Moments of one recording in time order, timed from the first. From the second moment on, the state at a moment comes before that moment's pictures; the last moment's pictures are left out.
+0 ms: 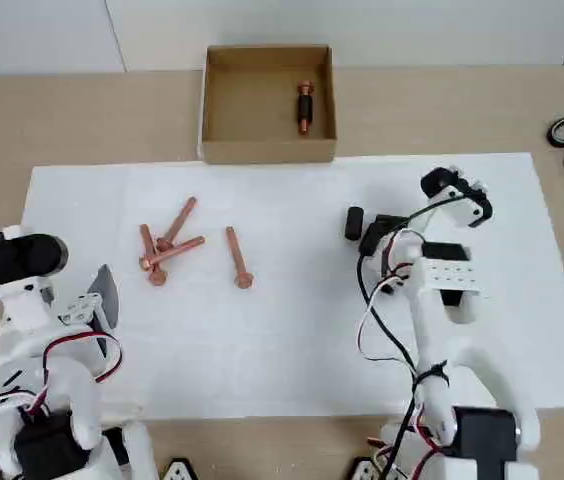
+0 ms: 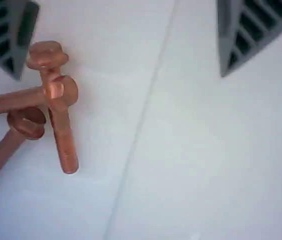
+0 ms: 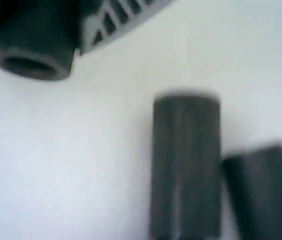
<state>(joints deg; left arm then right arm) -24.4 -86.3 60.4 72.7 1.7 -0.2 -14.9 42.5 51.3 -26.9</state>
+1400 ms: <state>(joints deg) -24.4 -86.3 60.4 72.7 1.5 0.1 -4.7 27.2 66.4 10.2</state>
